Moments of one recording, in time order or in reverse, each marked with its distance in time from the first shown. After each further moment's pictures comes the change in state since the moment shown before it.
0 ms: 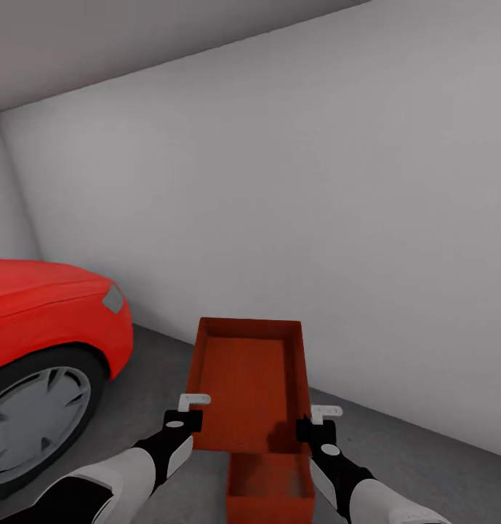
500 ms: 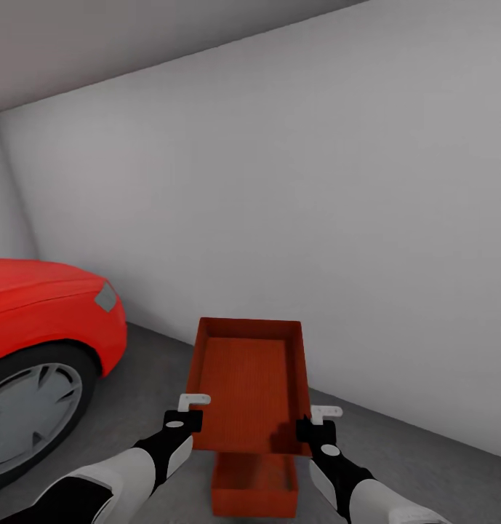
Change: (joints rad) left arm 0.000 0.000 -0.001 0.000 0.000 0.000 -0.001; right arm 0.000 0.000 -0.001 0.003 0.000 -0.003 0.000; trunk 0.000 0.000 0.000
